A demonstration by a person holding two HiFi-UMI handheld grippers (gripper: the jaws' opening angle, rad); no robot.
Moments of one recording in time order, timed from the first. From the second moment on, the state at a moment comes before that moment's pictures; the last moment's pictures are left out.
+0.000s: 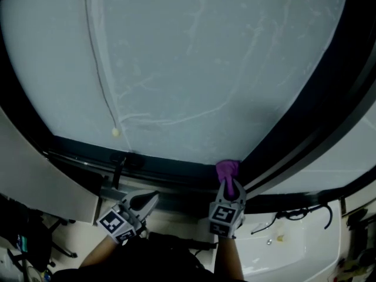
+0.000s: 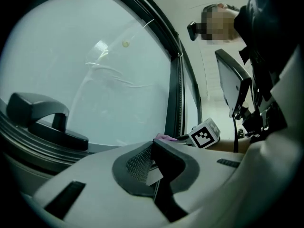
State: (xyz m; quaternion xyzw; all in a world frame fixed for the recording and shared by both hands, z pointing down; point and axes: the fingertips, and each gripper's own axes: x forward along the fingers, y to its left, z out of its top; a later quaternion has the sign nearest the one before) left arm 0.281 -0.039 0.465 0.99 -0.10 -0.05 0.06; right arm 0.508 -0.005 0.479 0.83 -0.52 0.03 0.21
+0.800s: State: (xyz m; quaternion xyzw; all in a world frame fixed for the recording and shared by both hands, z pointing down) left arm 0.182 -0.060 0.461 0.99 -0.14 -0.07 0.05; right arm 0.477 -0.026 0.485 0.82 -0.53 0.05 0.22
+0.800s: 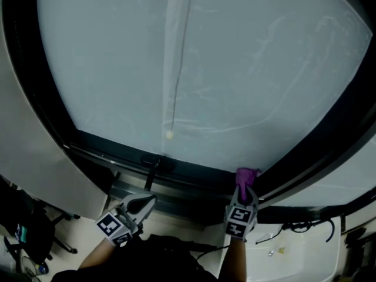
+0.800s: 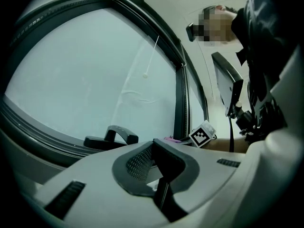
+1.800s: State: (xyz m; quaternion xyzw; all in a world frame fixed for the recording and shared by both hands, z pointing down) left arm 0.106 -0.111 0.436 0.98 -0.18 -0.09 0.01; right arm 0.382 -0.076 0.481 0.77 -0.58 0.07 0.26
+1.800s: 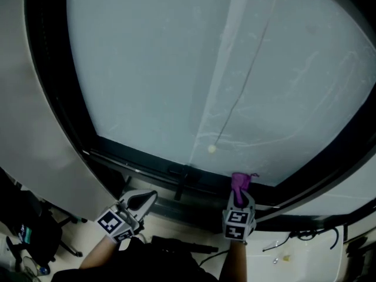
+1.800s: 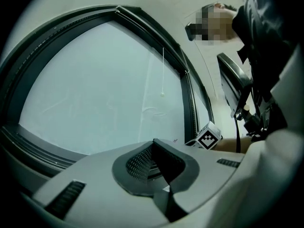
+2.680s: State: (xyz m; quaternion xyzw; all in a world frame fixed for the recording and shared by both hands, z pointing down) left arm 0.041 -0.141 0.459 0.96 -0.24 -0.10 0.05; right arm 0.310 -0.117 0.484 0.73 -0.63 0.08 0.27
